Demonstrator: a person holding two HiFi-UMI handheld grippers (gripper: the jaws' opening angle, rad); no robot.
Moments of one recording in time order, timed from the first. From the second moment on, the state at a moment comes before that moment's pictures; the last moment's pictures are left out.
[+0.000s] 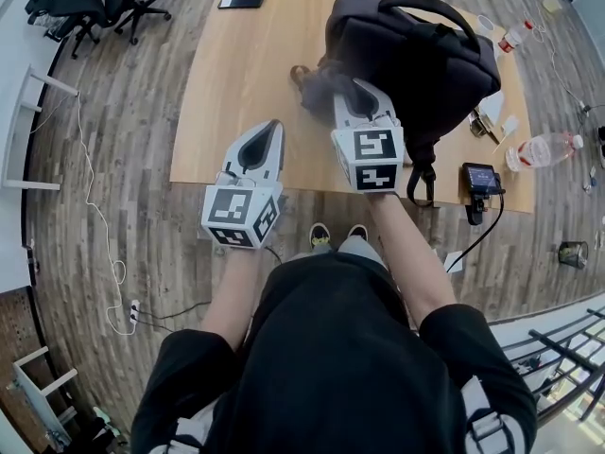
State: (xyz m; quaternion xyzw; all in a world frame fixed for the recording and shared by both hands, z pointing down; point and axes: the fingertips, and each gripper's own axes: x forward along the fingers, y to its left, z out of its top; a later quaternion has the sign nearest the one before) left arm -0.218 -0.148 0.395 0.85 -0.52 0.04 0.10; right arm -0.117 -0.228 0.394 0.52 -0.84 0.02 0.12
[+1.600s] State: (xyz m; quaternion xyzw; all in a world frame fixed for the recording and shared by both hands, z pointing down) left arm -0.218 -0.144 0.393 0.86 -0.50 0.05 0.11; right arm -0.112 -0.230 0.623 0.50 -0.80 0.14 0.31
